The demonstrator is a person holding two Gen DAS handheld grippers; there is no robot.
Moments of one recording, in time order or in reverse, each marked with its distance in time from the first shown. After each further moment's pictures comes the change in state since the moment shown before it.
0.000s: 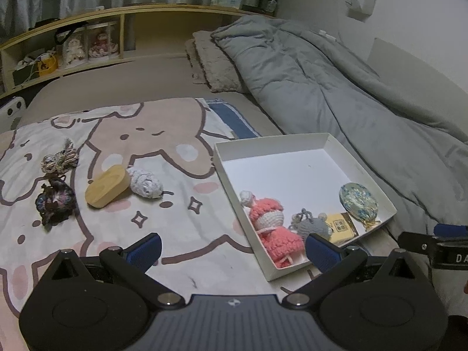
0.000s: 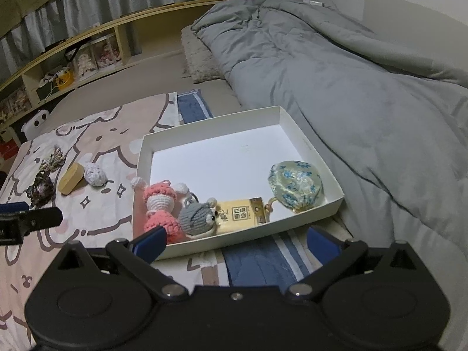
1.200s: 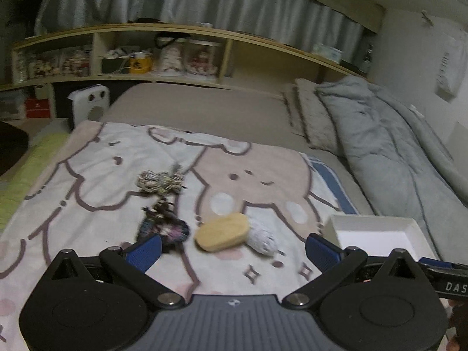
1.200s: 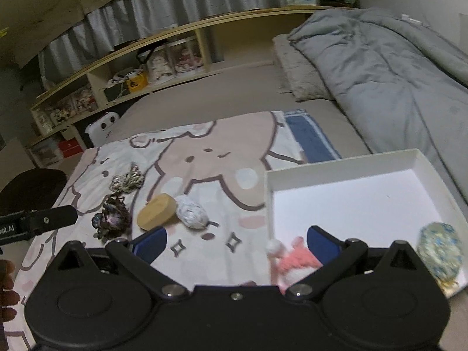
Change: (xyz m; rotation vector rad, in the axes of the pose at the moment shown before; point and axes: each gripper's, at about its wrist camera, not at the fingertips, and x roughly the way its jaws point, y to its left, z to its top) left arm -0.020 0.144 0.033 -0.264 -0.161 0.223; right arm 0.077 0.148 0.065 -0.098 -0.054 0.297
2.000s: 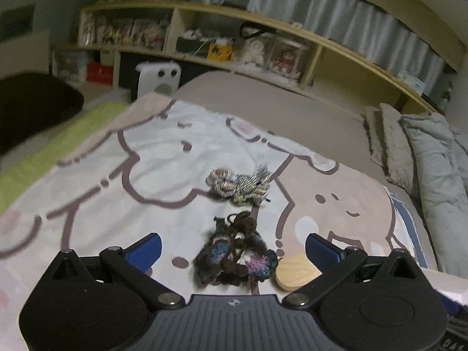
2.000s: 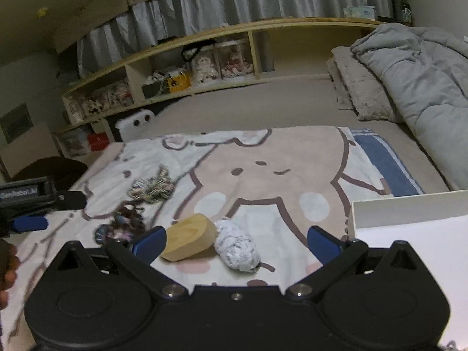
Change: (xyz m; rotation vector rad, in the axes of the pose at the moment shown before) left arm 0.083 0.081 0.004 -0.248 -0.010 0.195; right arm 0.117 0.046 -0.005 -0.123 -0.080 0.114
